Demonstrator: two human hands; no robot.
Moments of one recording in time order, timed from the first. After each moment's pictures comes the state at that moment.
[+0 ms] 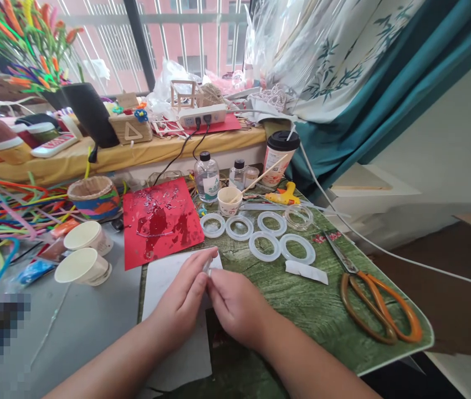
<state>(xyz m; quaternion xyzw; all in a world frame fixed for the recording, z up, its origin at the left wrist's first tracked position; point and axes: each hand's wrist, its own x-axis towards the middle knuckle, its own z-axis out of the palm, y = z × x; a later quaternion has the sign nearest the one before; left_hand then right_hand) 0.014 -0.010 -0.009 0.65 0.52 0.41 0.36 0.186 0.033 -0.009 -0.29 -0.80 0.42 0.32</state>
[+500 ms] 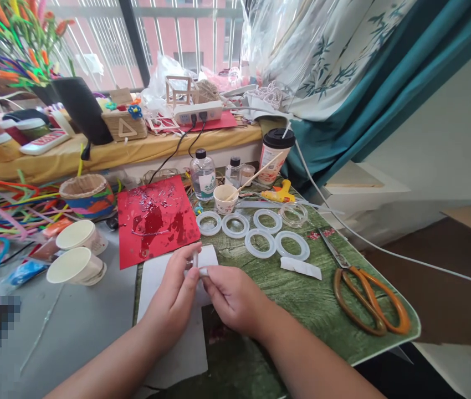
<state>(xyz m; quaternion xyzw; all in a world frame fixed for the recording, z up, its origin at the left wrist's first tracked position) 0.018 -0.014 -0.006 0.62 0.58 0.42 0.30 0.192 0.044 -0.007 -0.25 -0.82 0.41 0.32</state>
